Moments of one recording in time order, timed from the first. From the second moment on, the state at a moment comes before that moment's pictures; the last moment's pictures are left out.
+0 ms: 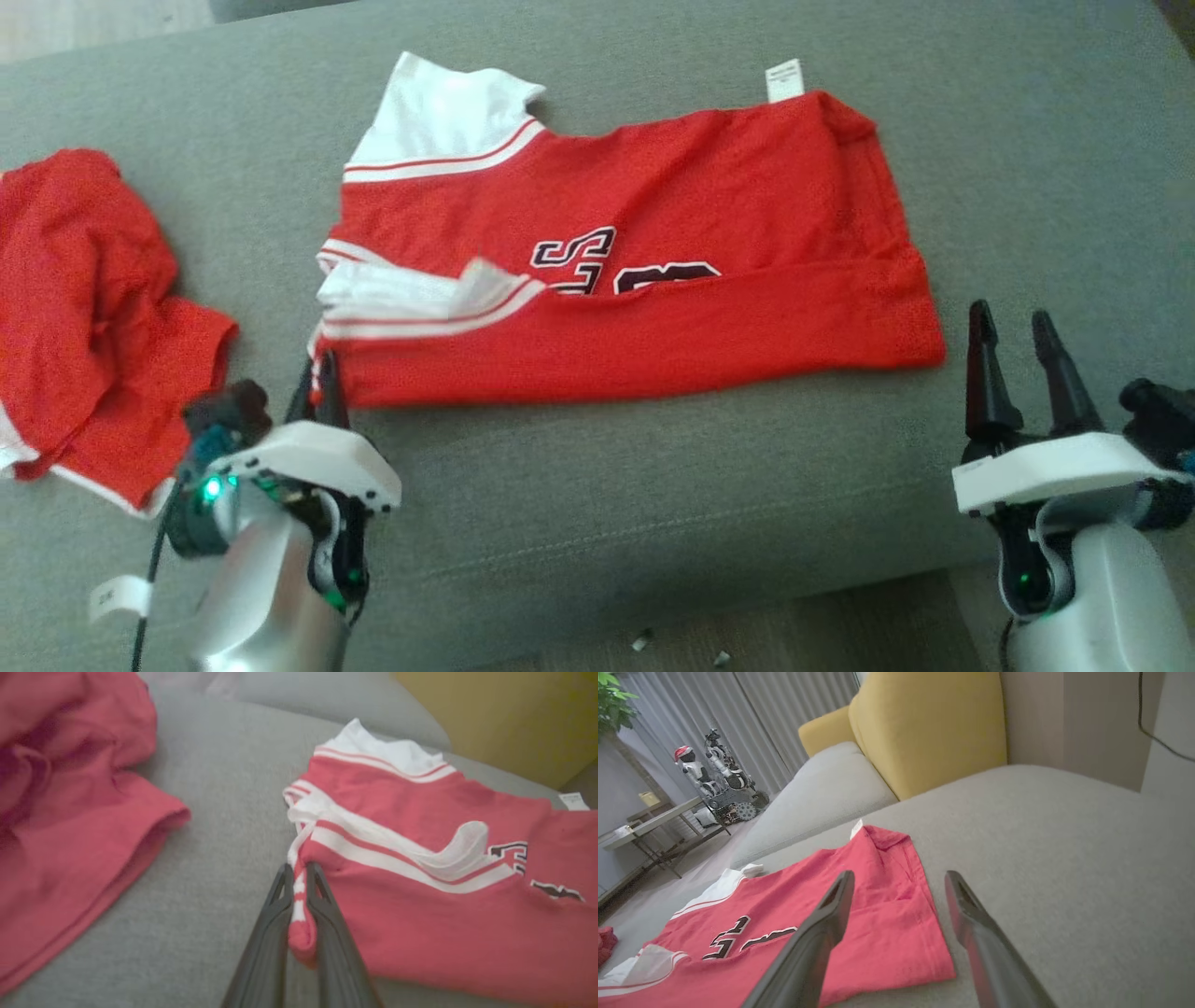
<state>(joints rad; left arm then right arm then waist) -0.36 0.03 -0.14 0.73 -0.38 0.07 -0.26 -0.19 -0.07 -0.01 0.36 0.28 0.13 -0.09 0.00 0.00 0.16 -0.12</state>
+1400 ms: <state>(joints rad) -0.26 0.03 -0.19 0.58 -0.31 0.06 -0.26 -0.53 -0.08 -0.10 1.11 0.36 0.13 -0.17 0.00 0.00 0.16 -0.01</state>
